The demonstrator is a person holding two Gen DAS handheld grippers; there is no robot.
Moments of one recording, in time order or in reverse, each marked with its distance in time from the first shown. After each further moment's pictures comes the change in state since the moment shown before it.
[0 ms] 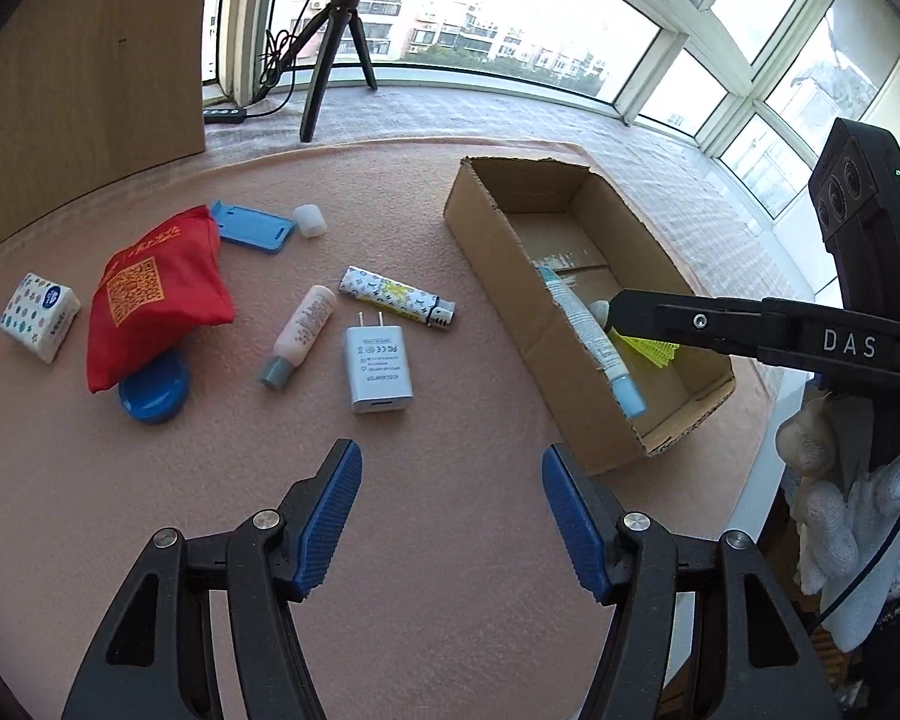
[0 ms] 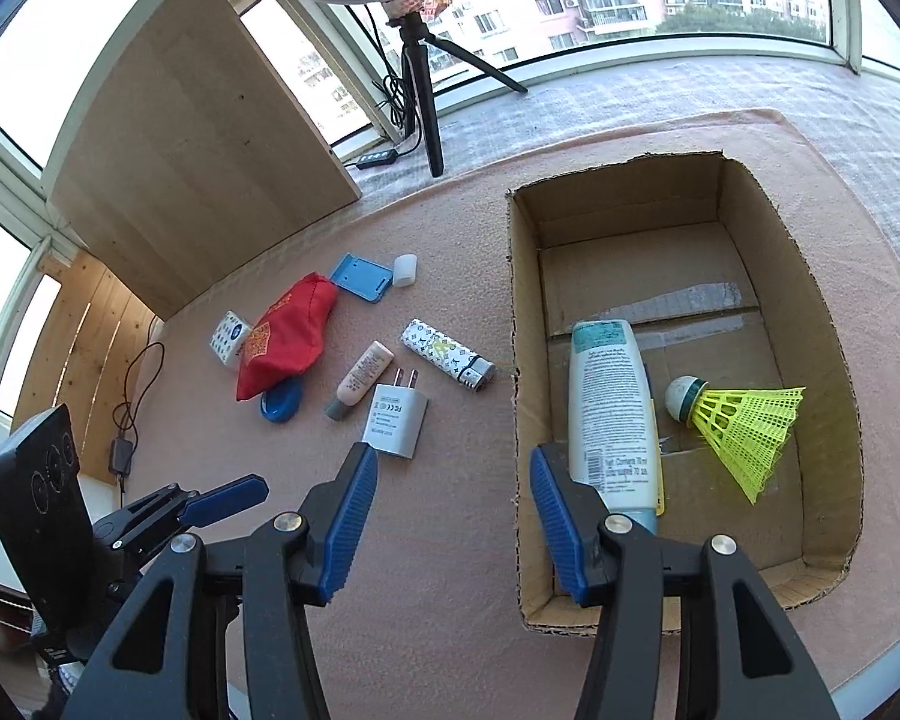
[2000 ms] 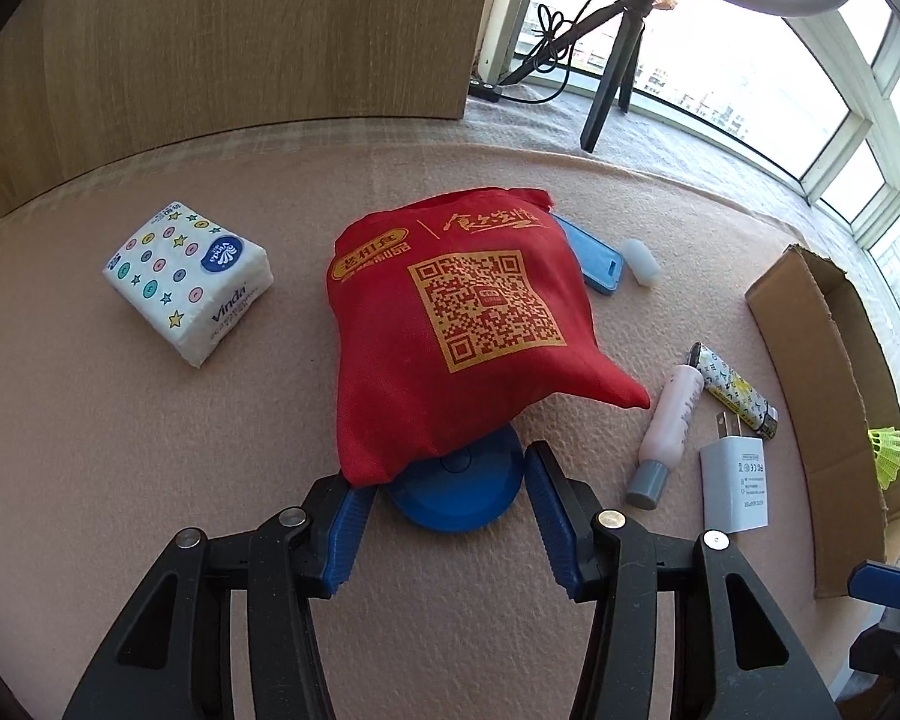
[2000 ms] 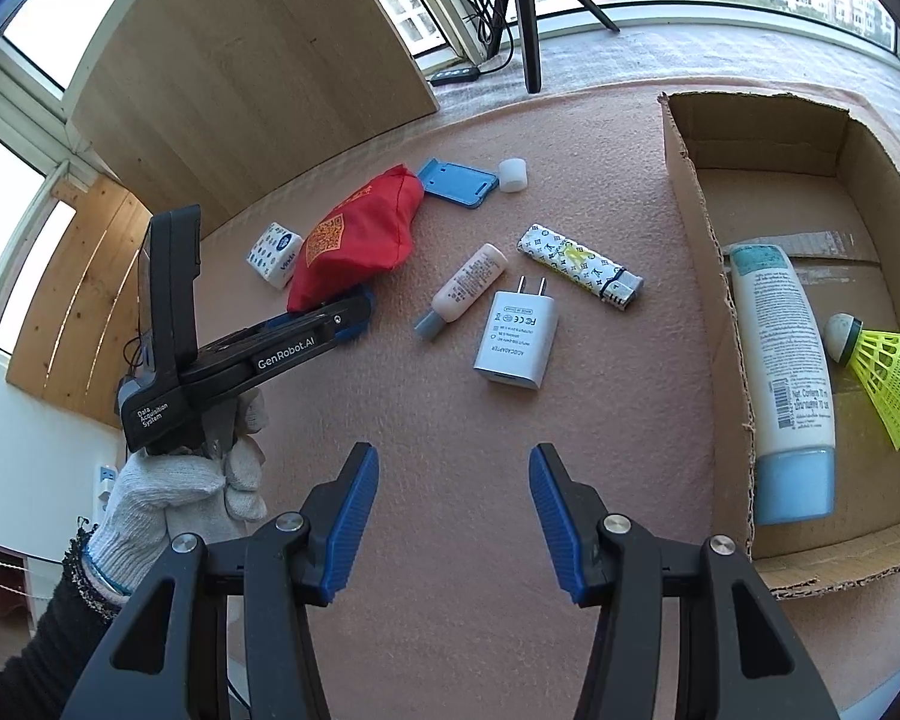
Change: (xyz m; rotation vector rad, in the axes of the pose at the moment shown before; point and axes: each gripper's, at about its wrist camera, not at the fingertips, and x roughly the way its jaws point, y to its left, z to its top) left arm 0.053 0.155 0.024 -0.218 -0.056 0.274; right arm 0.055 0.067 -0.037 -0.071 0.102 0.034
